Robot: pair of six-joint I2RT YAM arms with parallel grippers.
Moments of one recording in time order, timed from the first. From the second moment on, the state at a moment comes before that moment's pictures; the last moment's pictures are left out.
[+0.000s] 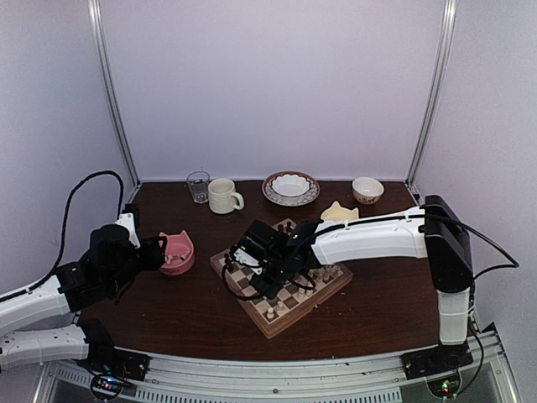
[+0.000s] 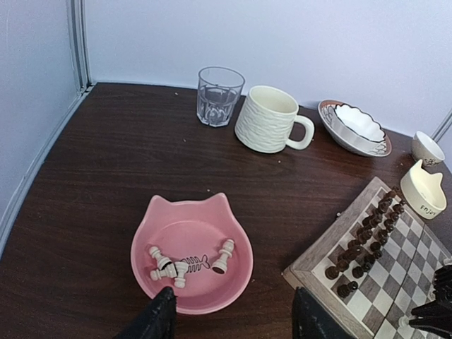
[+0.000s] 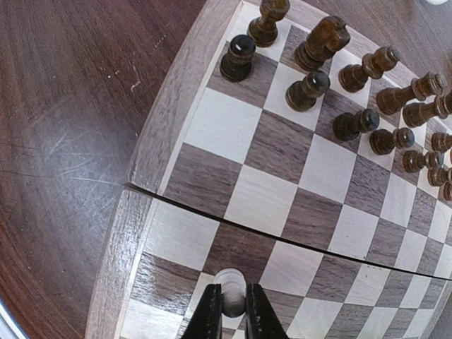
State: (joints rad) left arm -0.71 0.72 0.42 -0.13 -0.50 -0.47; right arm 1.12 2.05 1.56 -0.62 0.18 0.08
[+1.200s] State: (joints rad) left arm -0.71 0.76 0.42 -0.11 -0.48 -0.47; right arm 1.08 1.93 1.43 -0.71 0.22 0.08
